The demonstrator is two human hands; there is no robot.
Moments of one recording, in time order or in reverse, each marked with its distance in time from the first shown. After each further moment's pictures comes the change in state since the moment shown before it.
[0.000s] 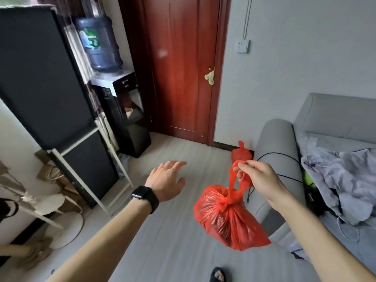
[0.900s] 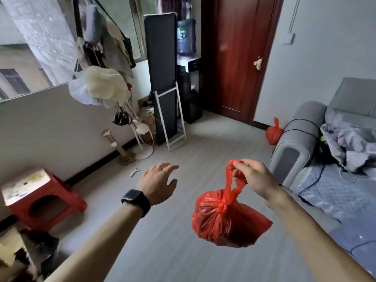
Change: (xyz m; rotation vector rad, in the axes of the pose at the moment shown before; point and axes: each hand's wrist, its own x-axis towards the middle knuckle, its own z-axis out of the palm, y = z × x) left_hand -0.768 0.171 0.023 0.081 0.117 -0.326; right_hand -0.691 0.045 -0.010 0.025 -0.311 -0.070
